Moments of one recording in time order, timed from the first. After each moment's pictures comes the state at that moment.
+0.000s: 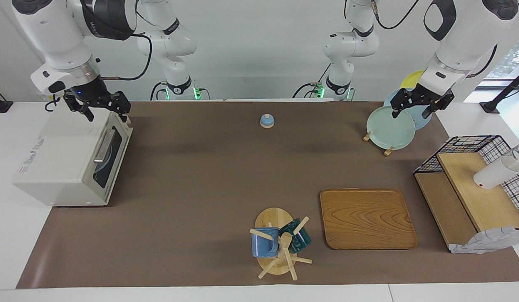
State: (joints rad) left arm -0.01 -0.04 -0.04 -1.67 -0.01 1.57 0.07; right arm 0.05 -0.06 -0.13 -1.70 -0.07 1.63 -0.05
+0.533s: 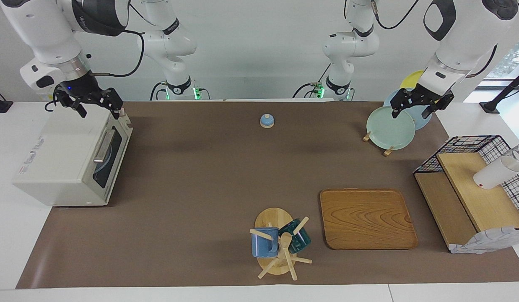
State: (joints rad) left arm -0.01 -0.04 -0.04 -1.67 -0.01 1.57 0.07; right arm 0.03 -0.06 -0.14 -1.66 -0.07 1.58 -0.05
